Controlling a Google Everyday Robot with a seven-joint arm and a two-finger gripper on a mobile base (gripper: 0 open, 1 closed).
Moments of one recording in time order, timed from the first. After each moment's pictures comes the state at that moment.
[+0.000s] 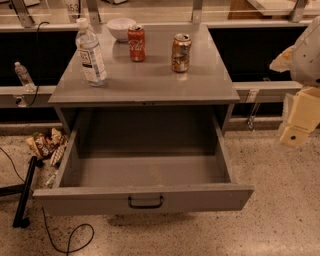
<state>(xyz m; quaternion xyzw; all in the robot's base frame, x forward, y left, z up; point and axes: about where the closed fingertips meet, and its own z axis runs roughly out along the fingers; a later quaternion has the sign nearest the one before) 0.438 -0.217 0.976 -0.60 0.78 -0.03 0.16</state>
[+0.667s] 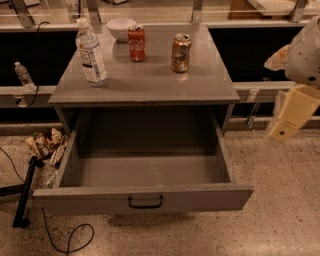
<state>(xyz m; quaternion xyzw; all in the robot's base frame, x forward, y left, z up) 0.451 -0.205 0.974 -0.59 0.78 -0.01 0.19</state>
